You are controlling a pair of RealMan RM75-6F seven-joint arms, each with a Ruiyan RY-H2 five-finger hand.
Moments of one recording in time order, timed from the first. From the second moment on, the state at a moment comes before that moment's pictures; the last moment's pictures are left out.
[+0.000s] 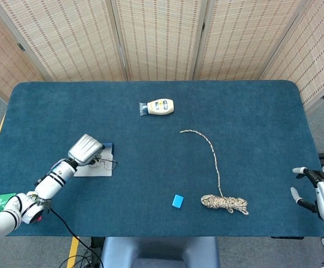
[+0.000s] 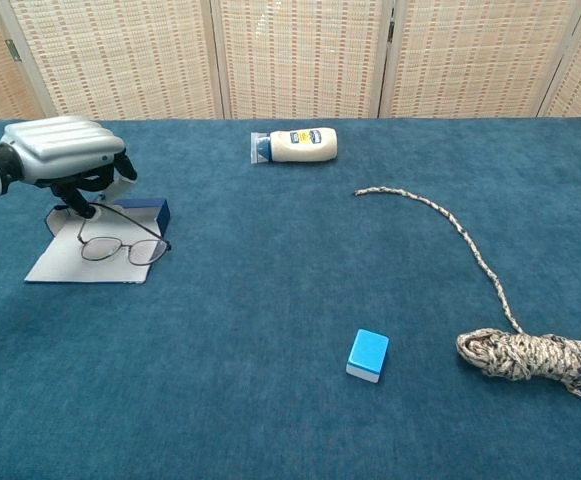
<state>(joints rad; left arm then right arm) -0.83 -1.53 0.00 -0.93 1.53 0.94 -0.02 0.04 -1.15 0.08 -1.51 -1.49 1.52 0.20</state>
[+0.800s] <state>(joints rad) -0.73 -1.38 -0.11 -1.32 1.25 0.96 0.28 0.05 -1.16 0.09 -1.51 -1.49 1.51 0.20</state>
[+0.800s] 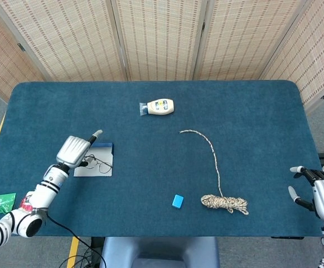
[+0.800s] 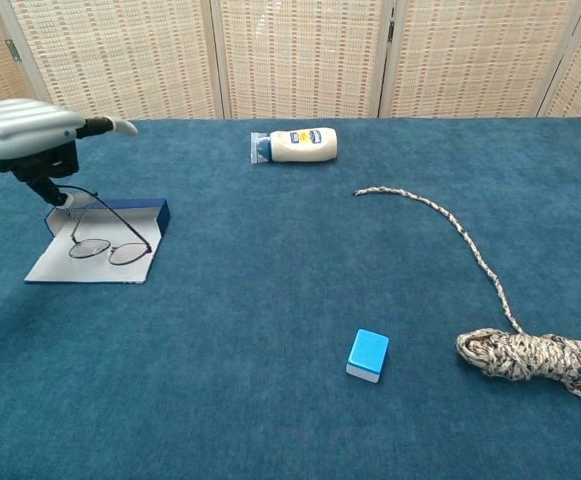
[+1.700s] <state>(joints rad) -0.62 -1.33 -0.09 -1.45 1.17 1.04 0.39 0.05 -1.16 0.09 -1.51 -1.50 1.51 0.20</state>
